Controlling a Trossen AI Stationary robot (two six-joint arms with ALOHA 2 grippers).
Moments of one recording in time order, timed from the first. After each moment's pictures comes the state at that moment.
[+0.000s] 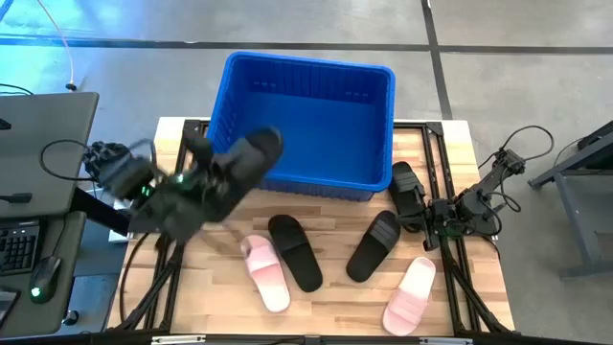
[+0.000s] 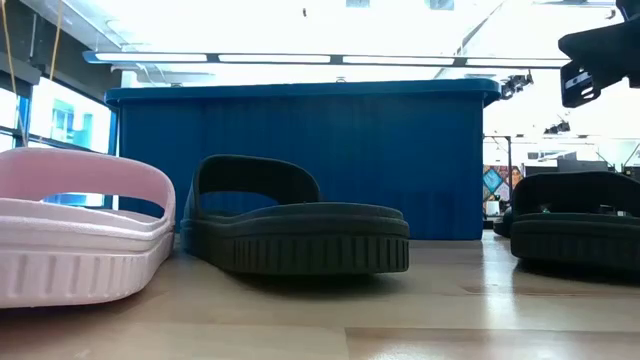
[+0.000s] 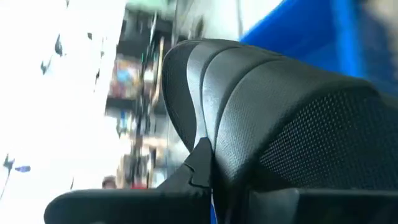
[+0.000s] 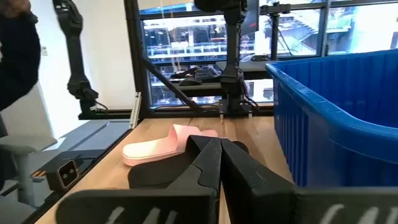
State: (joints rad) left arm -0.42 1.46 2.00 -1.47 -1.24 0.37; right arm 0.71 0.01 0.01 0.09 0.61 -0.01
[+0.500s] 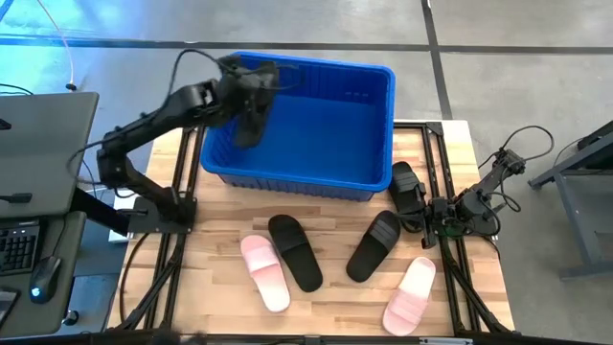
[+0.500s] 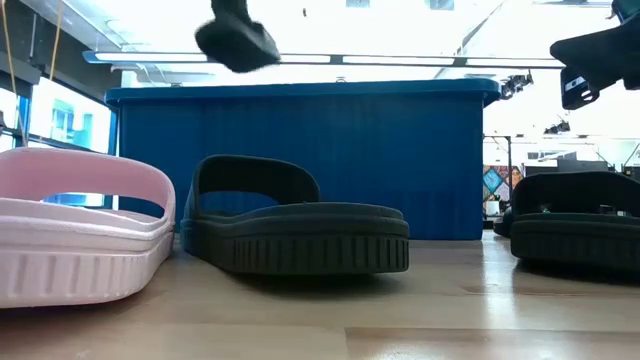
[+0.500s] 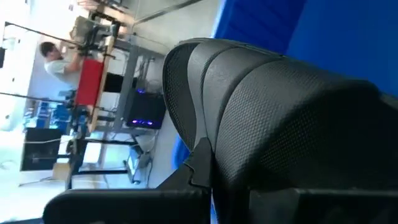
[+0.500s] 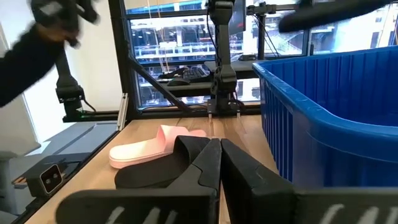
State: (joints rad) left arm 0.58 1.46 1.65 -0.85 -0.70 0.70; right arm 0.71 0.01 0.01 0.09 0.66 -0.01
